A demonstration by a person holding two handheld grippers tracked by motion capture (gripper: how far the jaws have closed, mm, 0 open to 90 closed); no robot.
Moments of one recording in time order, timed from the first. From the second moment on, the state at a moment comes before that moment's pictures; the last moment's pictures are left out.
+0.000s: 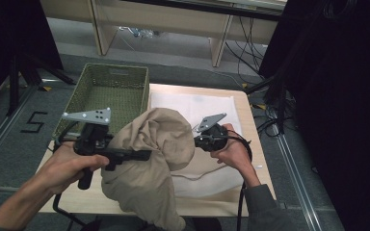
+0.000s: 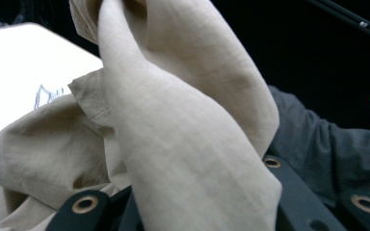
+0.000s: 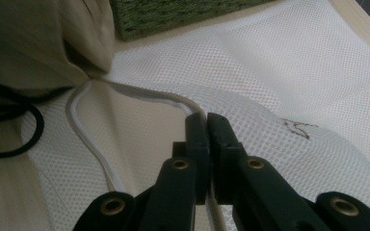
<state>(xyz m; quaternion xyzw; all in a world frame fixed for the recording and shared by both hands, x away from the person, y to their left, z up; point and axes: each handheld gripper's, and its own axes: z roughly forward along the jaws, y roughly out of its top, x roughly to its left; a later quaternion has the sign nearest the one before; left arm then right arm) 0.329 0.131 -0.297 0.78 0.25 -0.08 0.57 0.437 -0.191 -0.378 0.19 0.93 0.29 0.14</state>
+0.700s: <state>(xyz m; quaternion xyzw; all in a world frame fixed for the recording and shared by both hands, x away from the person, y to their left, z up) 0.330 0.113 -0.313 0.80 0.24 -0.08 0.54 0.439 -0.196 -0.373 0.19 0.92 0.30 0.15</state>
